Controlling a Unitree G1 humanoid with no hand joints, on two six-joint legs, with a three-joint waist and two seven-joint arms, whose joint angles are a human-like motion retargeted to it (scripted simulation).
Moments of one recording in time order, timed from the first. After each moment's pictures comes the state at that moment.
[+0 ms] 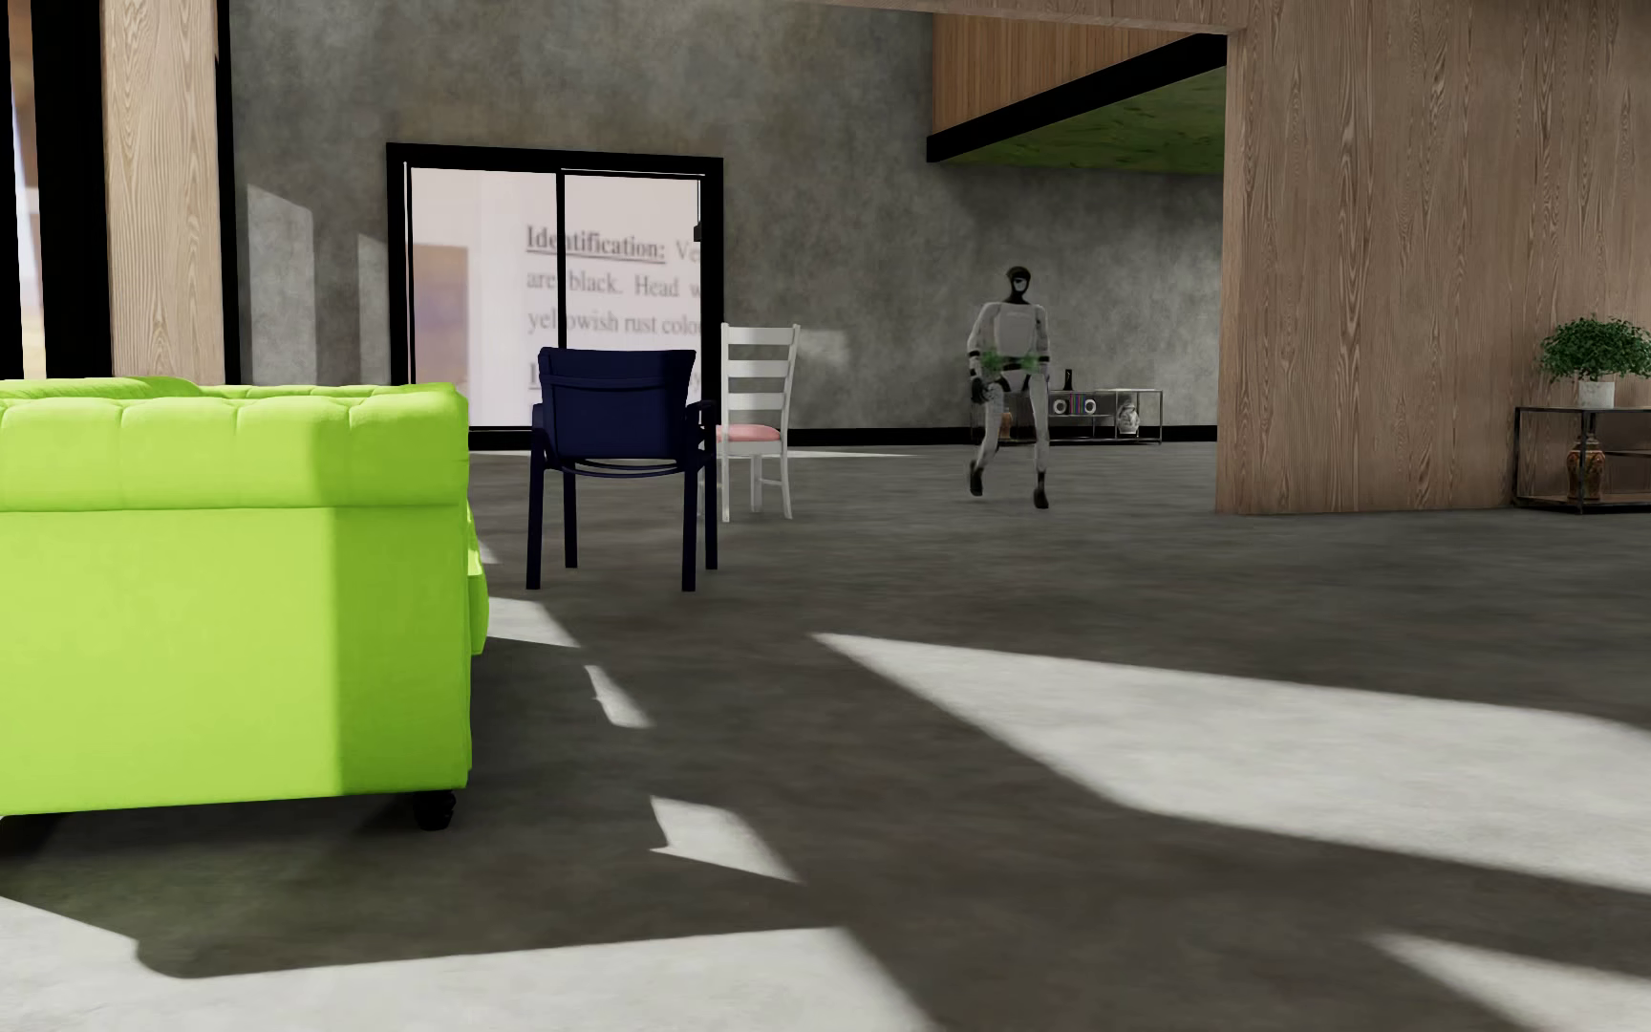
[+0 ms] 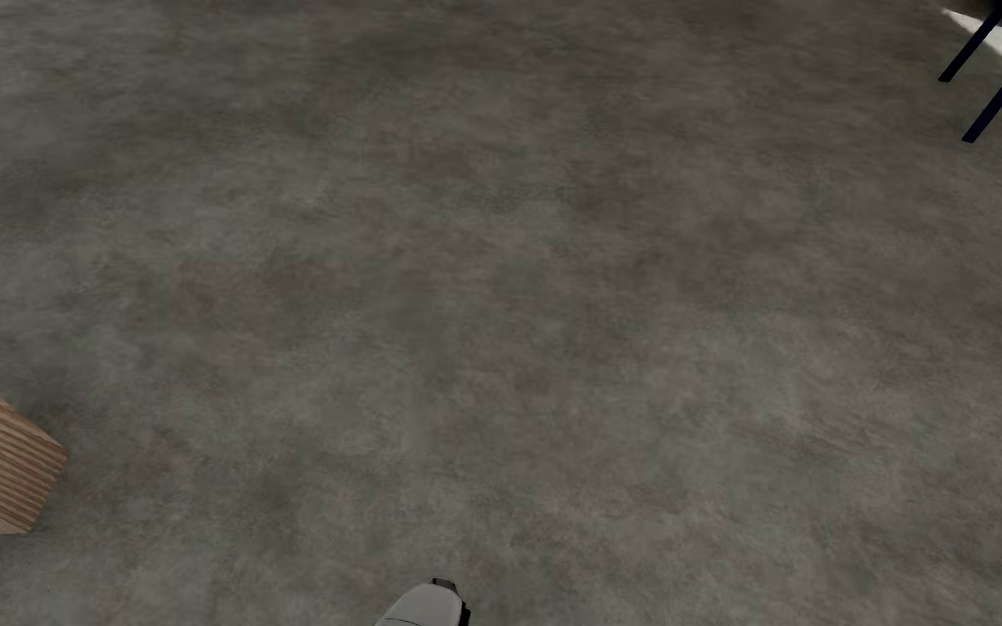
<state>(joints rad) -0.57 0.24 0.16 -0.13 -0.13 -0.15 0.00 0.00 0.09 0.72 0.88 0.30 0.22 0.28 -0.01 0.37 -0.35 0.00 0.00 -0.69 0.41 0.93 0.82 0.00 0.00 0.00 0.00 0.00 0.00</state>
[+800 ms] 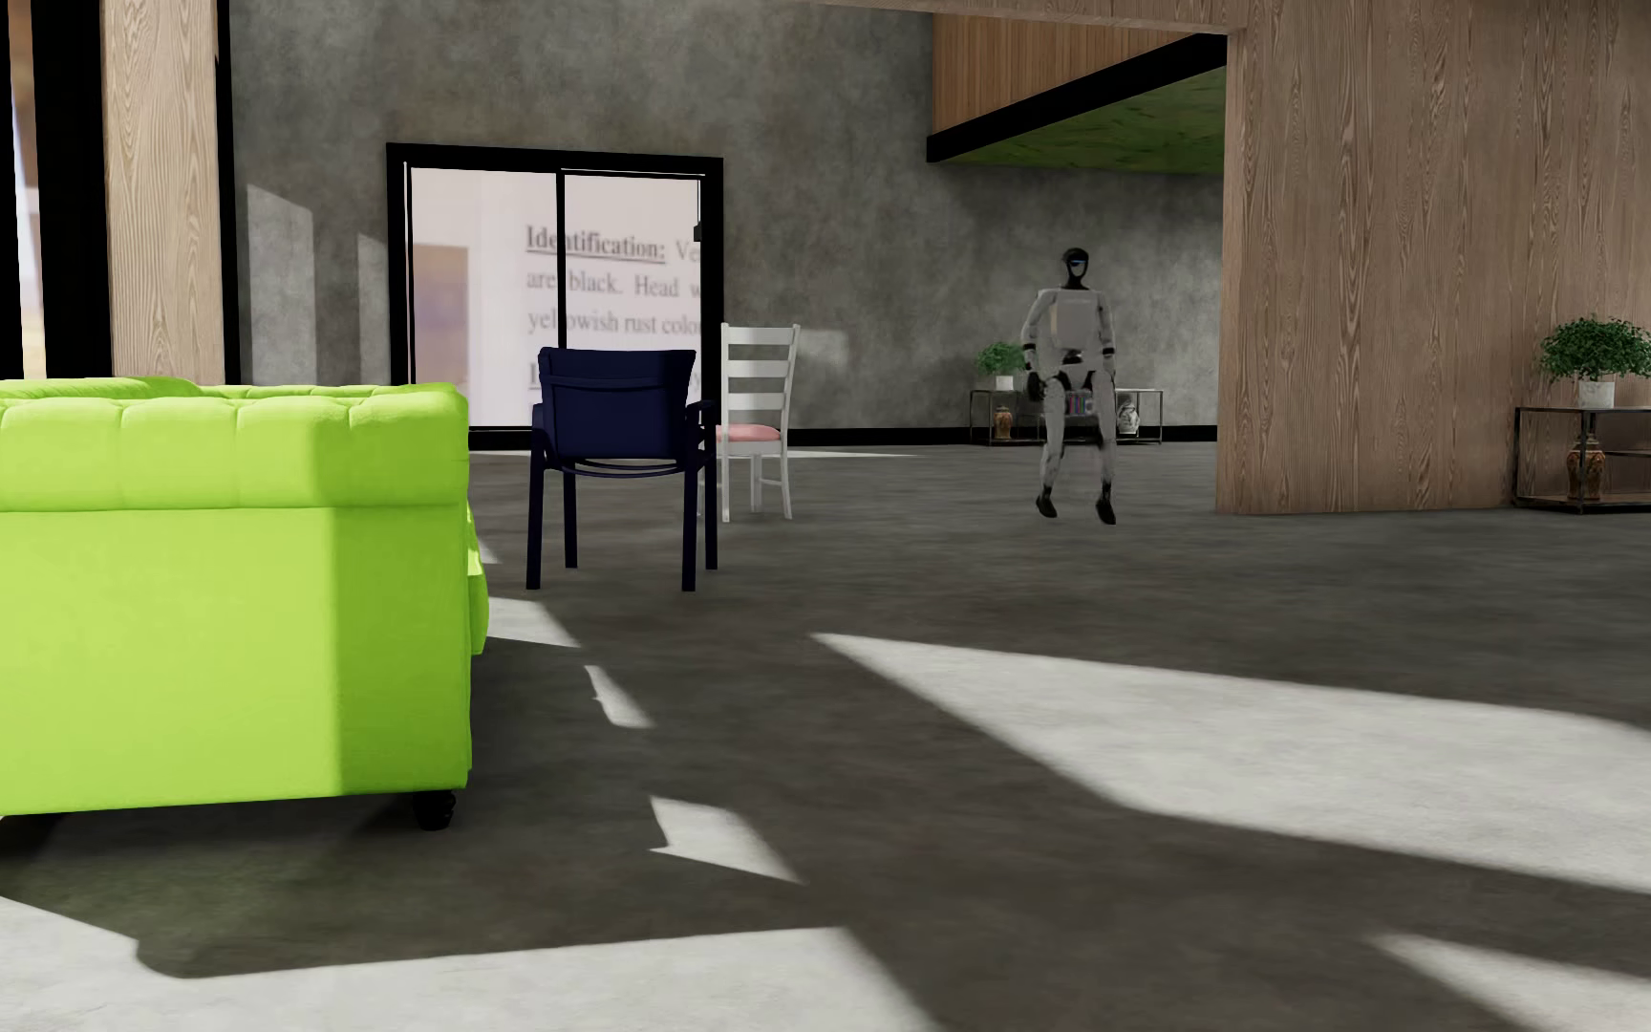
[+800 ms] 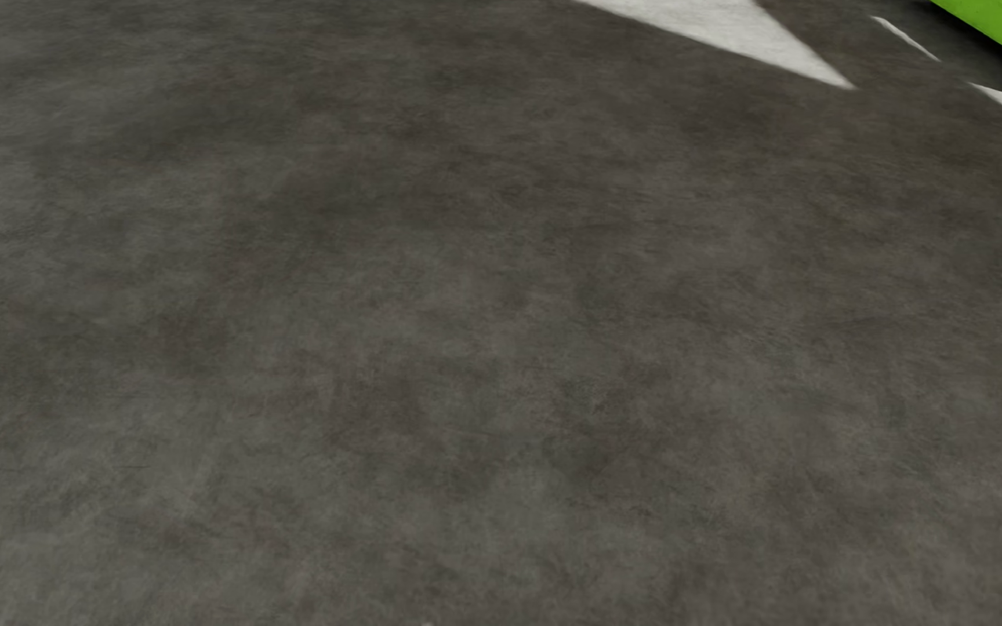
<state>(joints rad) -0.40 0.20 0.07 -0.08 -0.01 -0.09 0.00 0.00 0.09 0.65 0.53 0.32 0.28 0.19 -0.34 0.35 -0.37 0.00 0.00 -0.60 0.38 0.91 0.72 0.00 0.00 0.00 0.00 0.00 0.00</state>
